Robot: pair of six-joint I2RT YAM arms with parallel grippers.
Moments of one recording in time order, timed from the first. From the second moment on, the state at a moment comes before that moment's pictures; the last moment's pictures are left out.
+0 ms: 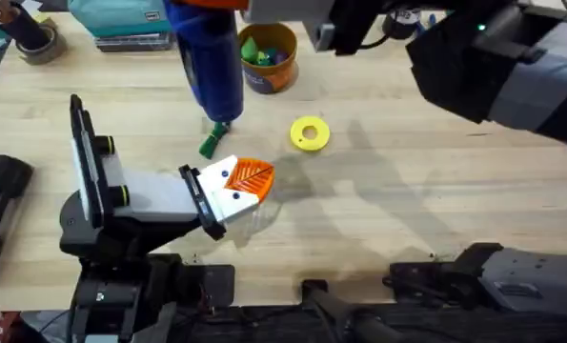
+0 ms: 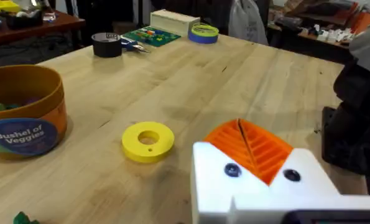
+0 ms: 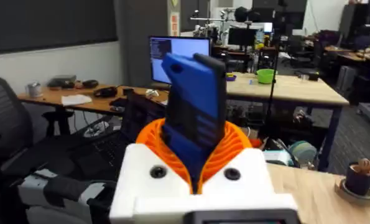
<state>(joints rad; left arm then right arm) 0.00 0.01 0.01 -0.11 1.08 -0.01 0.64 1.43 1.11 0.90 -1.13 0.49</state>
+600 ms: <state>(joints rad) 0.00 0.01 0.01 -0.11 1.08 -0.01 0.69 1.43 1.08 0.94 -1.14 0.46</state>
